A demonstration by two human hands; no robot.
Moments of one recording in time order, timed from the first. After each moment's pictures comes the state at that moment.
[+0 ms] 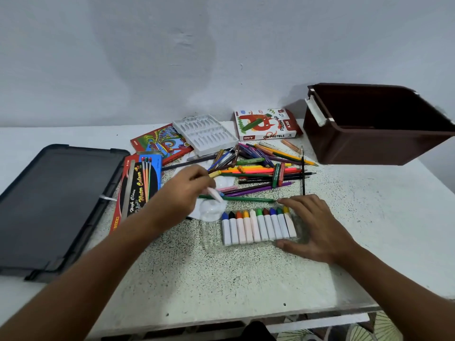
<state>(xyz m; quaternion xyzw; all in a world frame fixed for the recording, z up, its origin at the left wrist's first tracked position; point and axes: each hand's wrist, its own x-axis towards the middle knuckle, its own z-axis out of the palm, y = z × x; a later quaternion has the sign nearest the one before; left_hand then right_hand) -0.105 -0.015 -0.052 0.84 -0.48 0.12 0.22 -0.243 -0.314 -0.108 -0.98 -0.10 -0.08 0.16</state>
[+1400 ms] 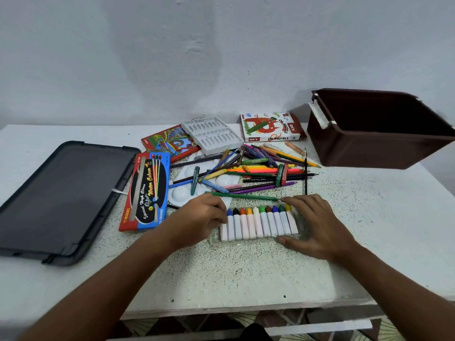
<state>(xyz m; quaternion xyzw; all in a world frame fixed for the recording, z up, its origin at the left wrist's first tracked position) -0.142 -0.016 -0.078 0.81 -0.53 0.06 0.24 -0.246 -0.313 -0.107 -0.98 -0.09 -0.09 0.16</state>
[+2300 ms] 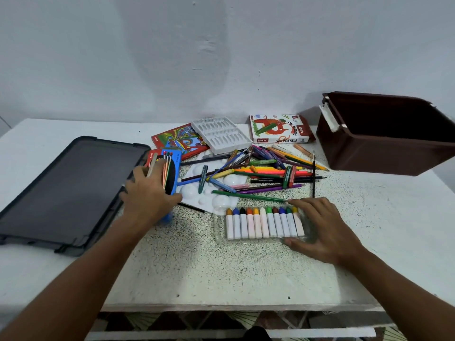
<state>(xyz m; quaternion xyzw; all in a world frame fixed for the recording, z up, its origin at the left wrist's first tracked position) -0.114 0.041 -0.061 0.98 0.00 0.04 0.18 -0.246 -0.313 -0.107 -0.98 -0.09 -0.09 0.16</state>
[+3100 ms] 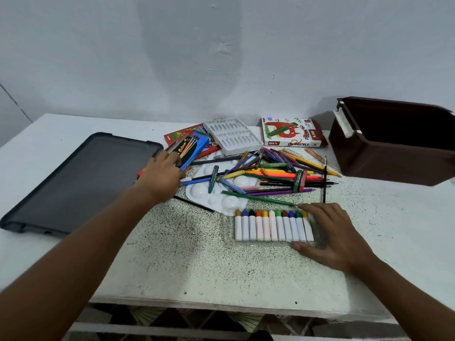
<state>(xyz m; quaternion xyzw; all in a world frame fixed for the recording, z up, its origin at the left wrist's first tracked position) -0.068 0.053 -0.056 0.97 -0.25 0.04 -0.07 -0.246 -0.312 -0.104 -0.98 -0.10 -0.09 0.16</state>
